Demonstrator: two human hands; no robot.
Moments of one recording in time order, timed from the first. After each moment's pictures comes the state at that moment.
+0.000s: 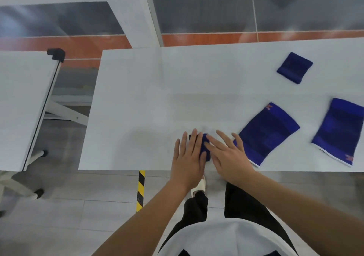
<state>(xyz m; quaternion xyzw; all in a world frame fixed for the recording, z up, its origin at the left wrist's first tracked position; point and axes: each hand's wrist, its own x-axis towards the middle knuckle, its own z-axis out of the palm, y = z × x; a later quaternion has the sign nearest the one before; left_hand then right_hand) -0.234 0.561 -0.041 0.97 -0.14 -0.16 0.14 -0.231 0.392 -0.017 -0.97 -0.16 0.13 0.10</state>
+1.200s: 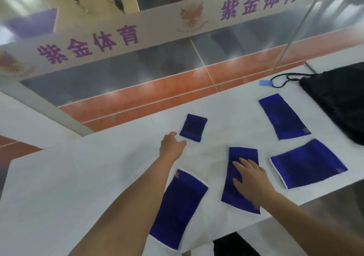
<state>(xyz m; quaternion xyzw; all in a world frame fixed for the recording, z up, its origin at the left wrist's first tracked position) 0.009 0.247 0.010 0.91 0.00 -0.27 0.30 -0.193 0.051 0.008 -0.93 0.20 0.25 0.18</state>
